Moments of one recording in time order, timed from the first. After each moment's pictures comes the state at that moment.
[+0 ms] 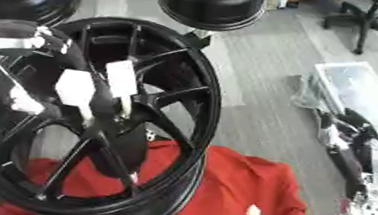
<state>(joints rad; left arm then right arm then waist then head) -0.76 0.72 -0.49 -1.58 -0.27 -0.14 -0.63 -0.07 -0.17 -0.22 -1.62 -0.01 -0.11 -0.10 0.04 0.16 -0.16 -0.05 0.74</state>
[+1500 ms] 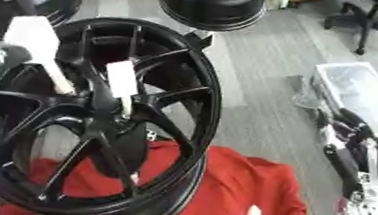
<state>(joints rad) -0.70 0.94 -0.26 -1.73 0.02 -0.03 -0.48 -0.07 -0.17 -0.22 -1.62 -0.01 -0.11 -0.11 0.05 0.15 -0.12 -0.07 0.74</state>
